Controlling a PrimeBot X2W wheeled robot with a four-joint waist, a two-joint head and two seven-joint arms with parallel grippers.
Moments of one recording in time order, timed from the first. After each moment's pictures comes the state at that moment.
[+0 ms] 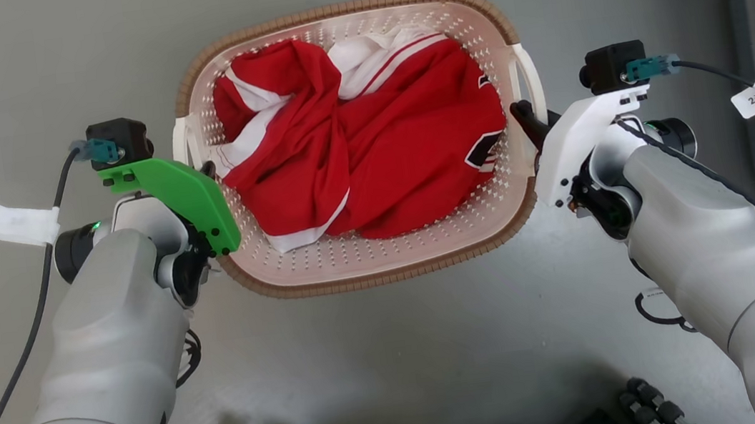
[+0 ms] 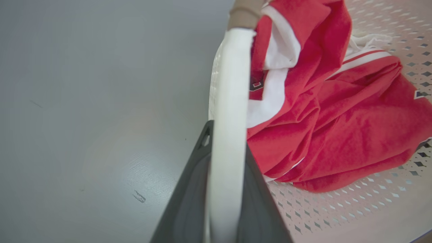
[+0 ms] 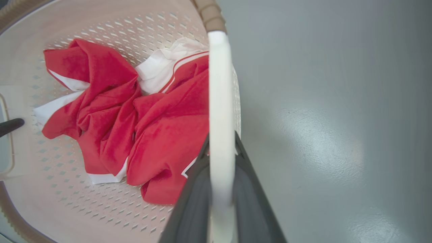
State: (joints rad) left arm -0.91 0.02 -0.57 1.13 -0.78 -0.08 0.08; right arm -0.86 -0.09 0.69 1.12 0.77 0.12 -0.06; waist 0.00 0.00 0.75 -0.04
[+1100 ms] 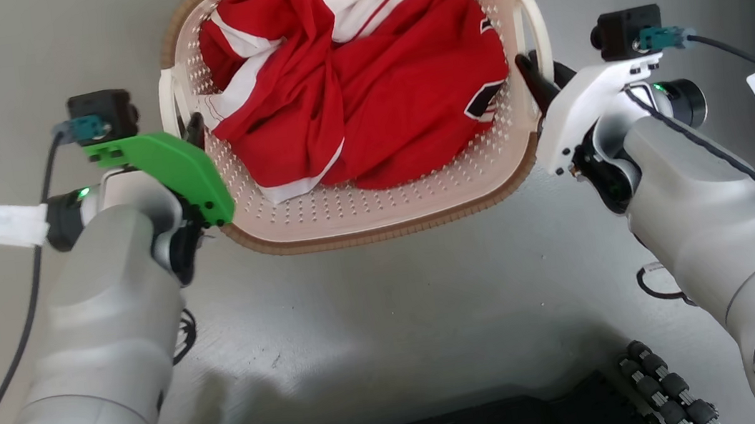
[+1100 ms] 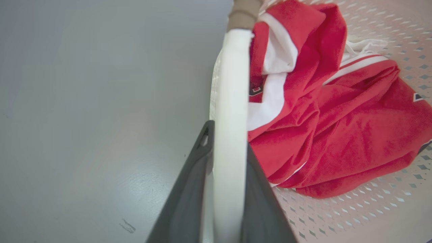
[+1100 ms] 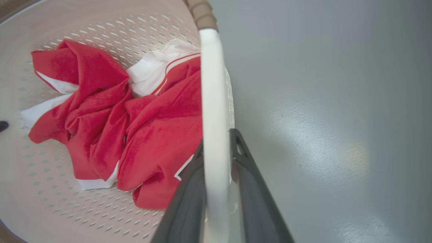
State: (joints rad) left arm -0.98 0.00 -0.58 1.19 -0.77 -0.10 -0.09; right arm -0.94 -0.08 0.71 1.18 0.74 0.12 -0.19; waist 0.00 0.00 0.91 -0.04
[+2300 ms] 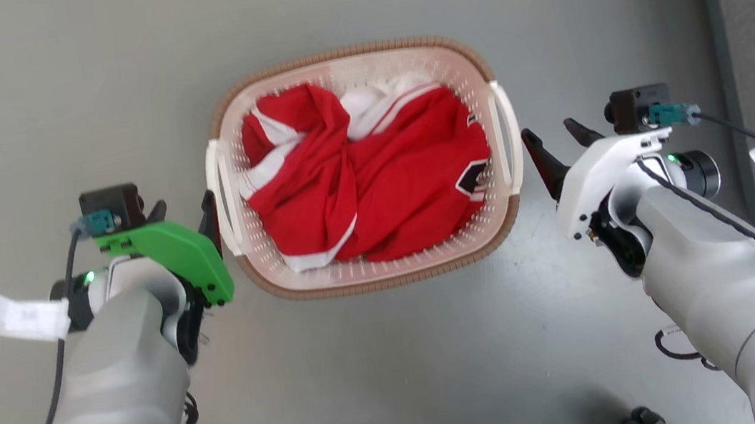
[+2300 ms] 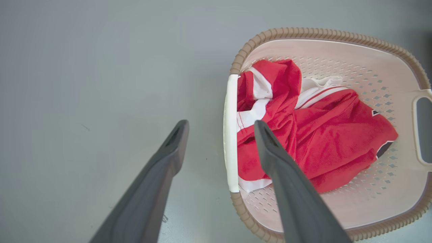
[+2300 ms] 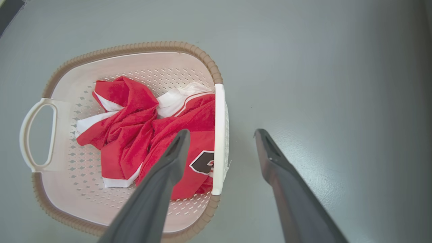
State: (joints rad) left arm -0.85 0.02 -0.62 1.24 -0.77 -0.12 -0.22; right arm -0.82 -0.09 0.73 1.20 0.74 0.12 -0.24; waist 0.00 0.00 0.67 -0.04
